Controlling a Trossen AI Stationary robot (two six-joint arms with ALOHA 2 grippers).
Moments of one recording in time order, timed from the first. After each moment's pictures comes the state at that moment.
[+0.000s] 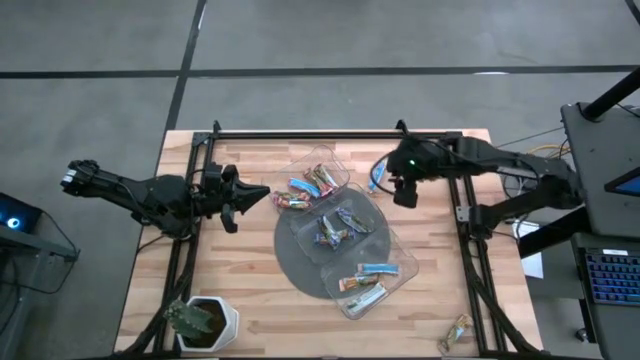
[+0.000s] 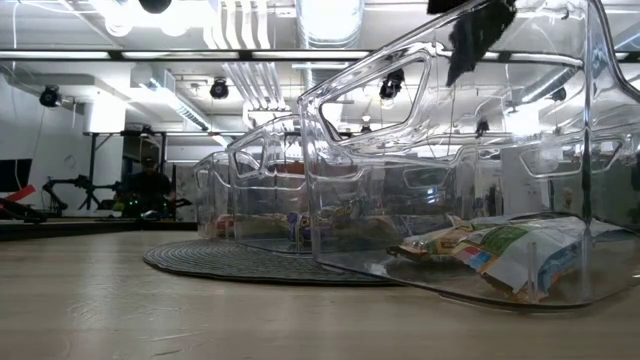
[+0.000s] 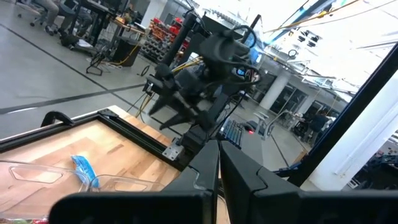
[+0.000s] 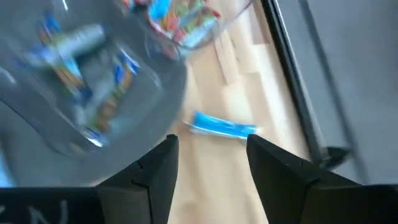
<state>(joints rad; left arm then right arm) -0.29 0.76 0.77 0.11 -0.51 -0.49 -0.18 1.24 1.28 -1.06 0.24 -0.02</state>
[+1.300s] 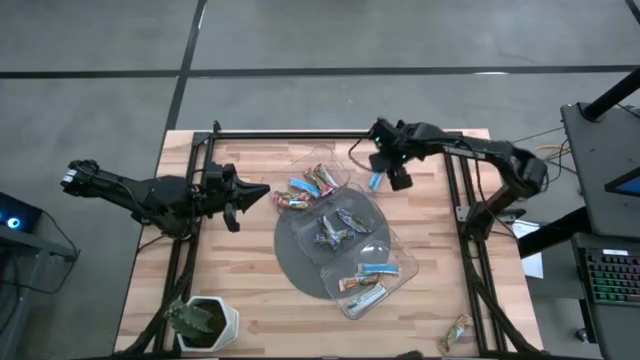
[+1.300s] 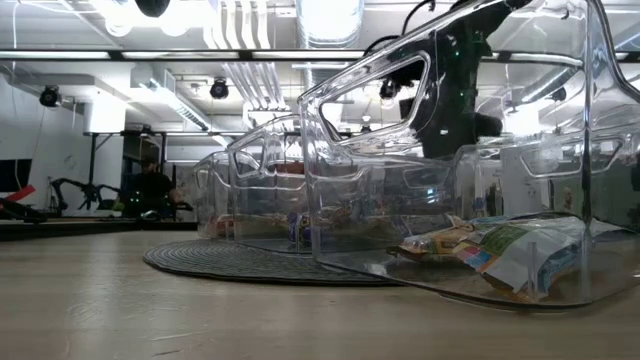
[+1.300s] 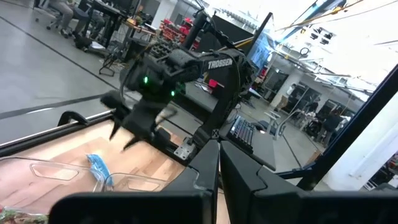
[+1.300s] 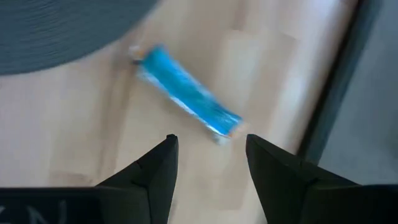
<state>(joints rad) -0.29 0.76 0.77 0.09 -0.55 -0.49 -0.52 1.58 1.18 -0.89 0.11 -0.81</state>
